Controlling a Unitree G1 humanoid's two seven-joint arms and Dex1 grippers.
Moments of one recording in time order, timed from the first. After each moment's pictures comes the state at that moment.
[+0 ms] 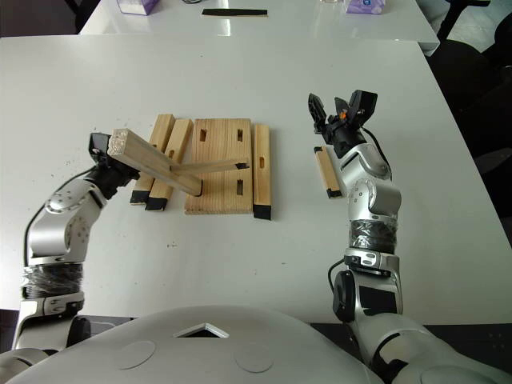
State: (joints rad) left arm -0.06 0.35 0.15 -0.07 -0.30 0.50 -0.32; right arm -0.36 -0.19 -0.24 0.18 0.43 0.36 0.30
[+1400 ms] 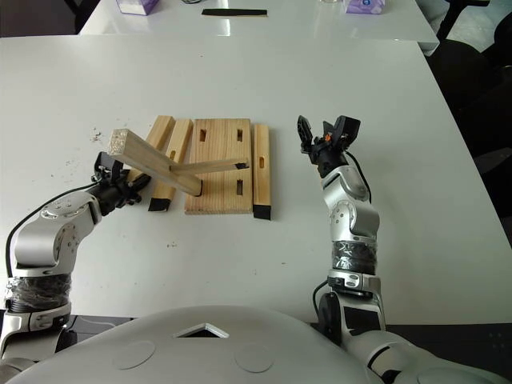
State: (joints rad) left arm 0.01 0.46 0.11 -0.22 -0.27 0.81 -0.33; right arm -0.21 -0.07 -0.20 0.09 0.41 0.32 0.20
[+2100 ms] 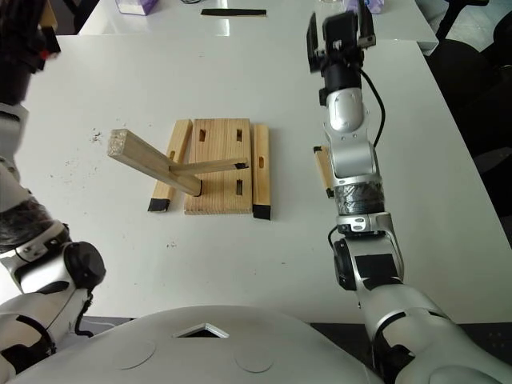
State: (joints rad) left arm -0.56 0.40 0.57 -0.23 -0.92 0.68 -0.35; right arm -0.62 -0.20 -0.03 0.20 -0.02 0.07 -0.03
